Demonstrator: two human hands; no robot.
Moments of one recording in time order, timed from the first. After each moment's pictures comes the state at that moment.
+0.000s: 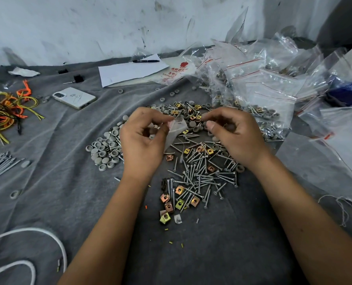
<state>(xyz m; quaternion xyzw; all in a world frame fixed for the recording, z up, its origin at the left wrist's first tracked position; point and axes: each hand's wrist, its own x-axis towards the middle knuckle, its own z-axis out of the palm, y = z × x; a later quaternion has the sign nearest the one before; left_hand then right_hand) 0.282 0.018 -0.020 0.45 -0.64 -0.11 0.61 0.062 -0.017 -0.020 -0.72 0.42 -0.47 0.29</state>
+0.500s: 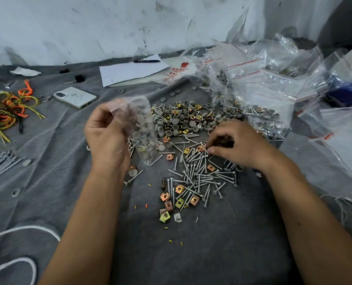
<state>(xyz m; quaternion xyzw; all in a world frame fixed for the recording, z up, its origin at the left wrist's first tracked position) 0.316 0.016 0.000 0.35 -0.30 -0.41 0.79 0.043 -0.022 -0.020 -0.83 0.47 -0.23 0.20</state>
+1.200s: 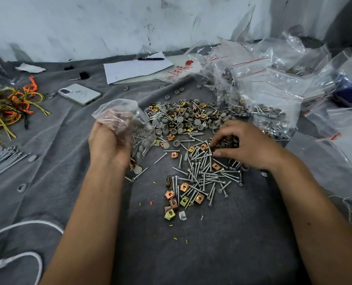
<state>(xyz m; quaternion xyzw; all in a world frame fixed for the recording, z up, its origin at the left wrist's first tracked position) 0.332 0.007 -0.004 0.38 -0.12 -0.49 0.77 0.043 -0.016 -0.015 -0.81 0.48 -0.21 0.26</state>
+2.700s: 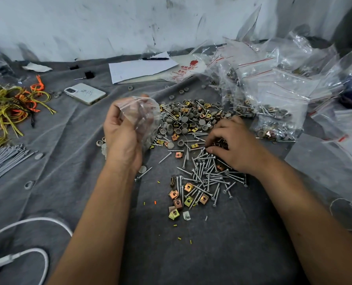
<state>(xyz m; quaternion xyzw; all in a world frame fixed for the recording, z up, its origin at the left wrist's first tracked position) 0.311 0.020 0.002 0.37 -0.31 -0.44 0.76 0.072 -0.016 -0.028 -0.84 0.47 -0.24 0.14</state>
